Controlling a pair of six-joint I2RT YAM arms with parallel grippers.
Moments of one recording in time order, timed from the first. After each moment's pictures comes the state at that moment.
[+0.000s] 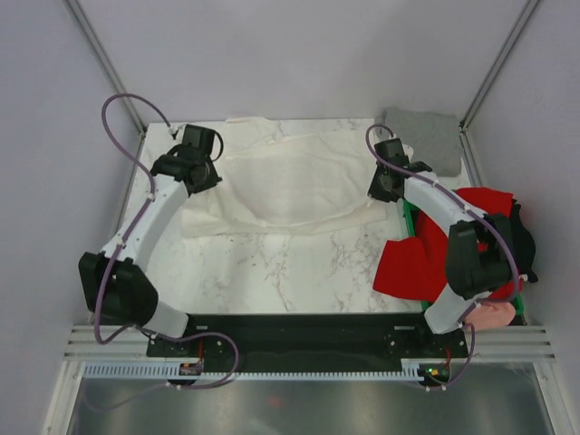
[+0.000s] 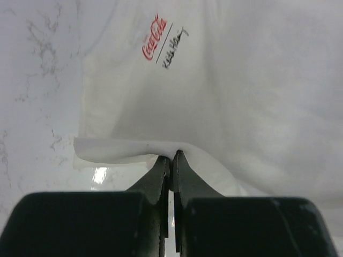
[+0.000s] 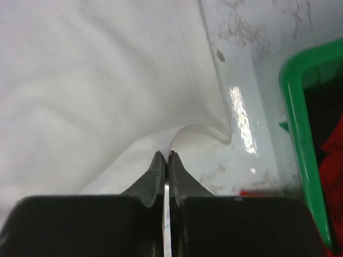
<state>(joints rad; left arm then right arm) -0.28 1.41 1.31 -0.81 -0.38 -0.58 0.26 1.62 1.19 -0.54 0.19 0.60</state>
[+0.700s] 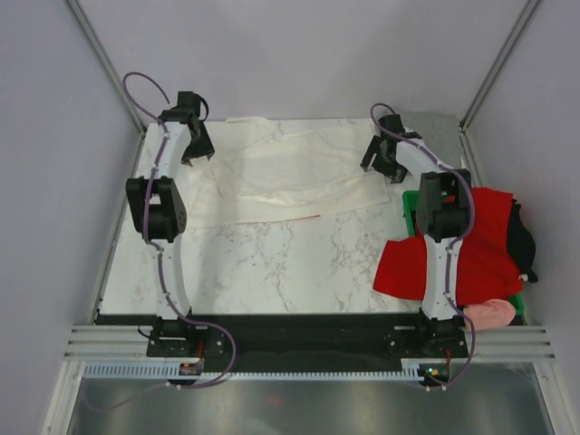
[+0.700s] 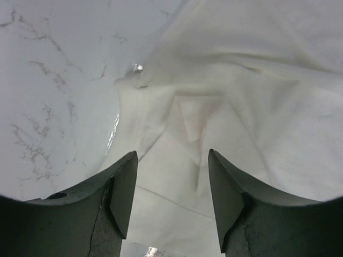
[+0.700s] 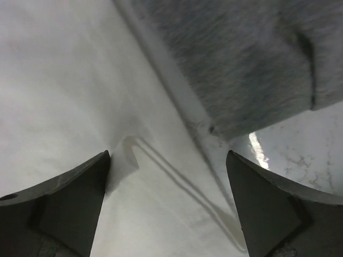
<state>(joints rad) -0.04 2.32 2.21 -0.98 -0.22 -0.39 0.13 2.30 1.88 -0.66 0.18 0.57</state>
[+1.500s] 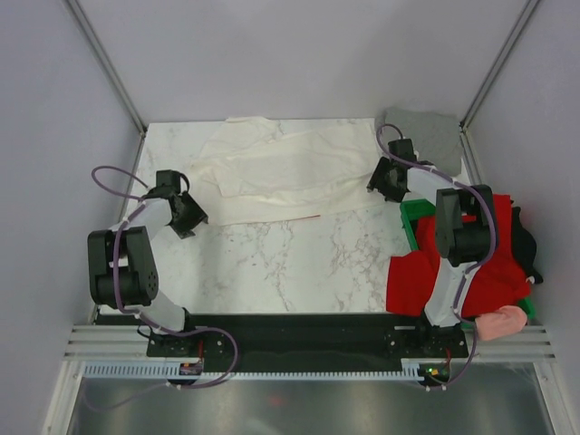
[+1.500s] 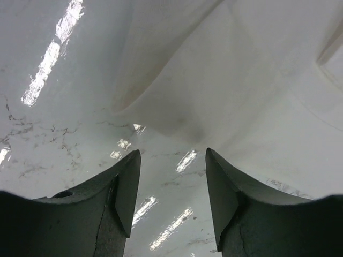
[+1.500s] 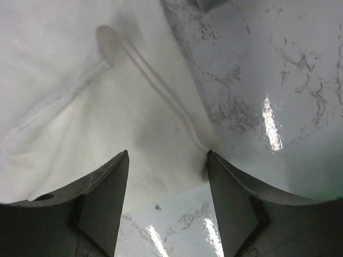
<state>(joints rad) 0.10 1.59 0.93 -0.47 0.00 -0.63 0.11 1.96 1.31 -0.35 0.04 0.56</state>
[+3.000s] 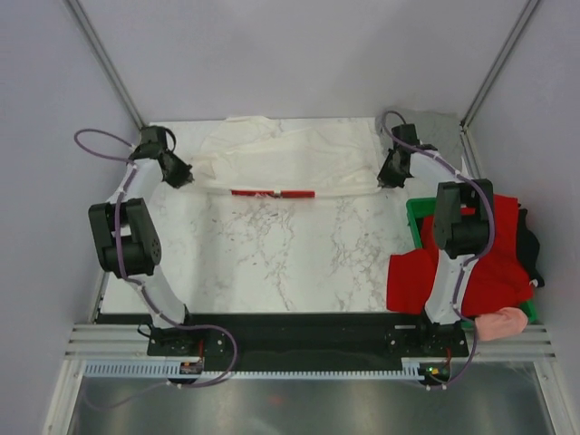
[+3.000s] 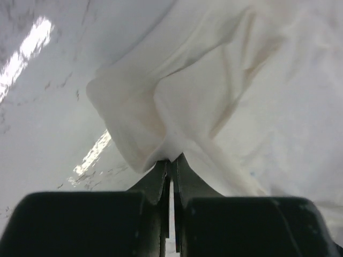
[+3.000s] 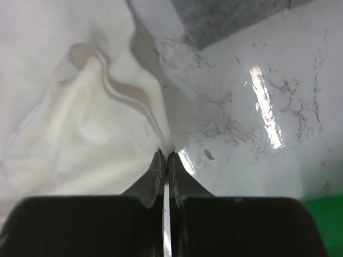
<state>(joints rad) 0.15 1.83 1.30 -0.49 0.04 -0.73 0.08 2.03 1.47 -0.50 0.04 0.55</state>
